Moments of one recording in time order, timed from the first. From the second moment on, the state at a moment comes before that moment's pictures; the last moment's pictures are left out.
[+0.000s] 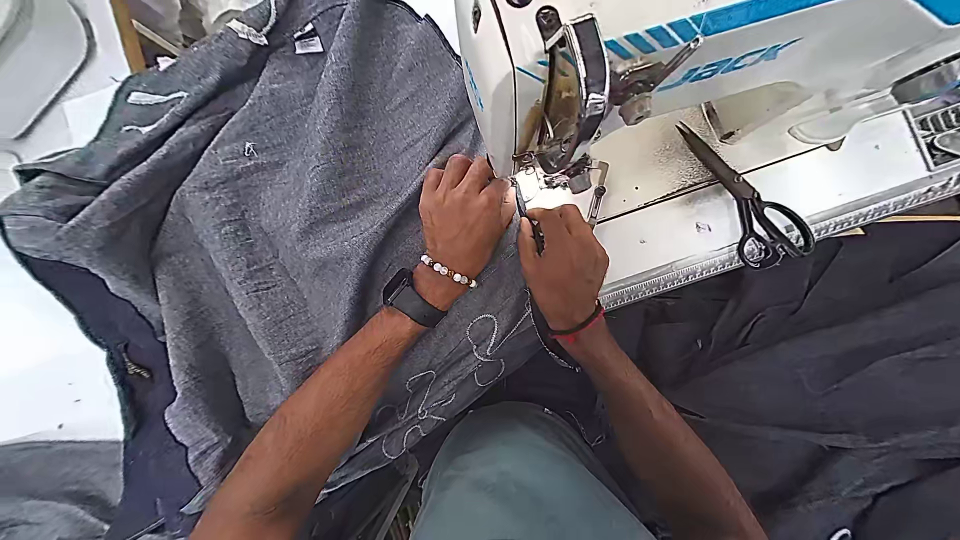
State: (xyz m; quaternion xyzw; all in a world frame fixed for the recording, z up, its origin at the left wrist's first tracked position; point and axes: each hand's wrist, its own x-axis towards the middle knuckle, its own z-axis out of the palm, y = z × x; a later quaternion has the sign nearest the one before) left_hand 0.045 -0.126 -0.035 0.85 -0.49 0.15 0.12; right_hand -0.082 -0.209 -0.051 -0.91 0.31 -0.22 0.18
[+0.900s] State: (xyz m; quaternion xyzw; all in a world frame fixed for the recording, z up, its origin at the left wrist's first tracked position) left_hand 0.035 -0.126 -0.032 0.85 -0.49 0.19 0.04; right_hand -0.090 -0.209 -0.052 -0.90 0.30 -0.23 0.22
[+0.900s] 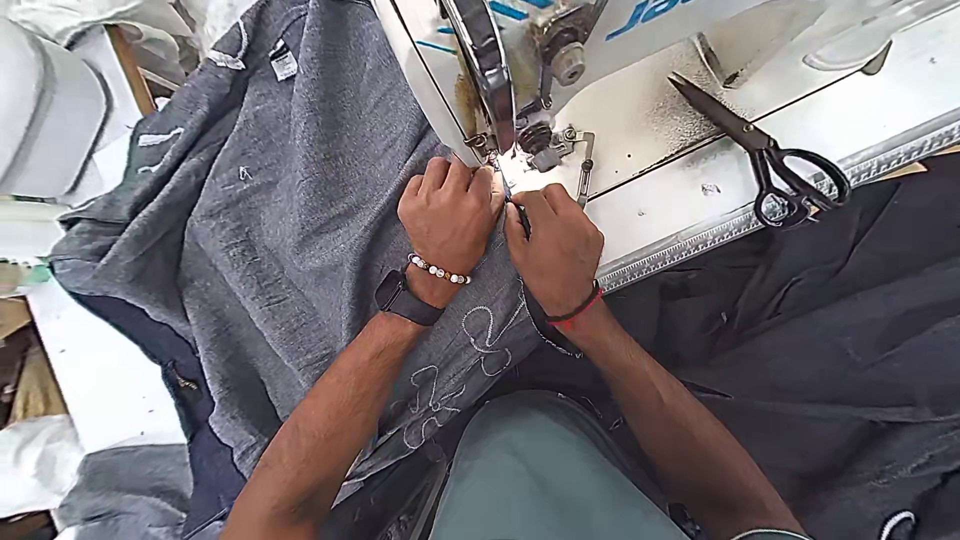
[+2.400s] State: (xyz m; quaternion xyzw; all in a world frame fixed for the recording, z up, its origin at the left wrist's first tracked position) left_hand 0.037 -0.116 -0.036 0.86 -0.46 0.11 0.18; right_hand -0.056 -0.259 -0.003 -0.30 0.33 -0.03 0.89
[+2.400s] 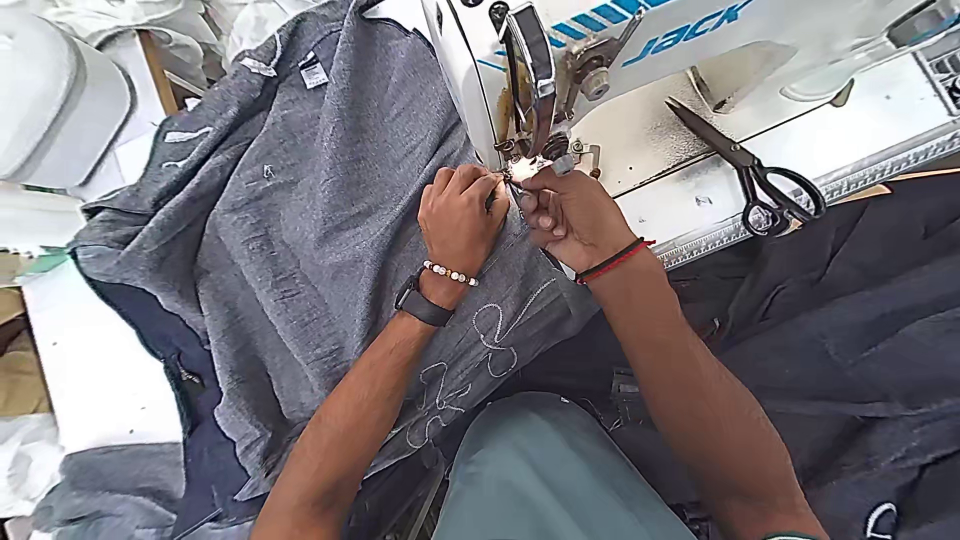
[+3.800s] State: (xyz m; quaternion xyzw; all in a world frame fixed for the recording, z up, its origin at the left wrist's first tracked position) left_hand 0.037 -0.114 -0.039 0.86 -0.46 0.06 0.23; right_hand -0.152 -0.254 0.015 -0.91 0.24 -0.04 0.34
